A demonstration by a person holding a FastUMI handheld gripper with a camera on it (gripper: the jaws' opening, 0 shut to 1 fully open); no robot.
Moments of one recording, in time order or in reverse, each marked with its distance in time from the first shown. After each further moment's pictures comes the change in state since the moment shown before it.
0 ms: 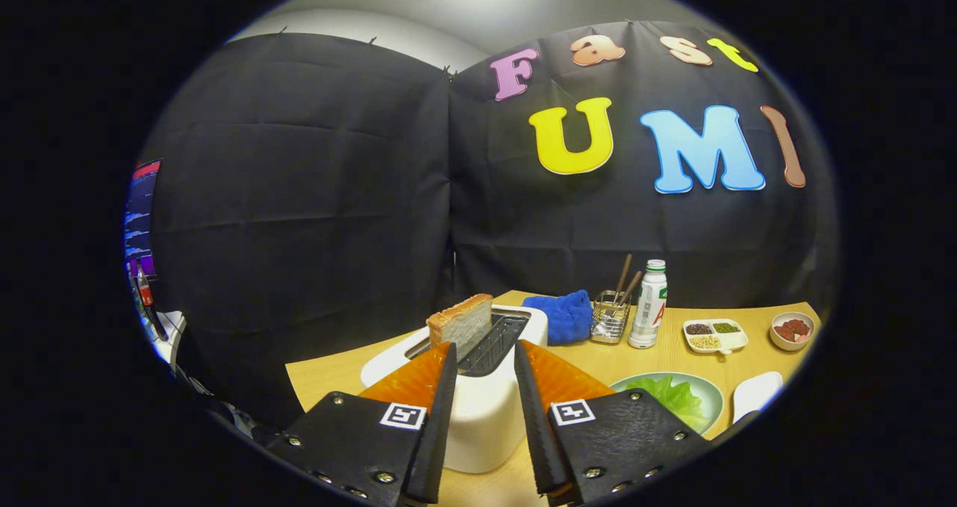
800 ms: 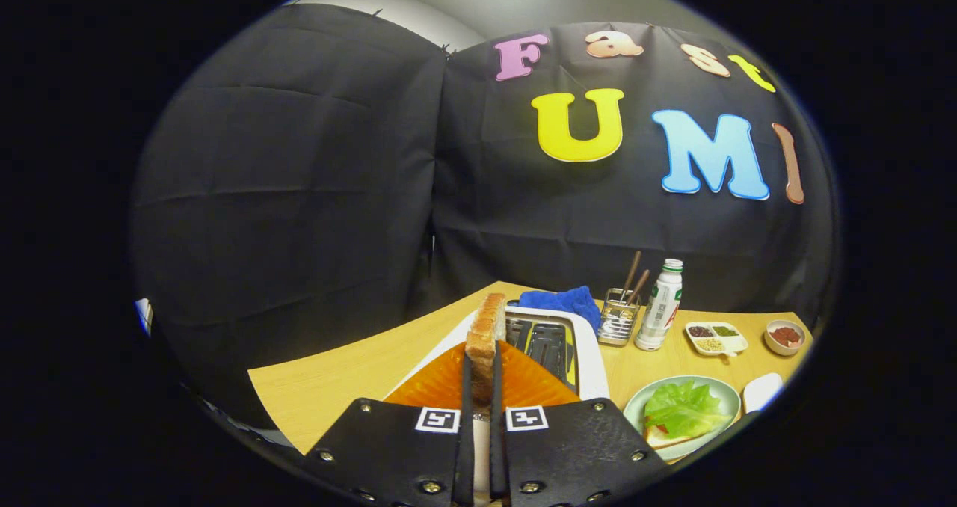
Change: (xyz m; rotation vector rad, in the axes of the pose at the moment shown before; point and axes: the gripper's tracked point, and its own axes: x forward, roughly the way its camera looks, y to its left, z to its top) arm 0.066 0.032 -0.013 -0.077 0.055 -0.116
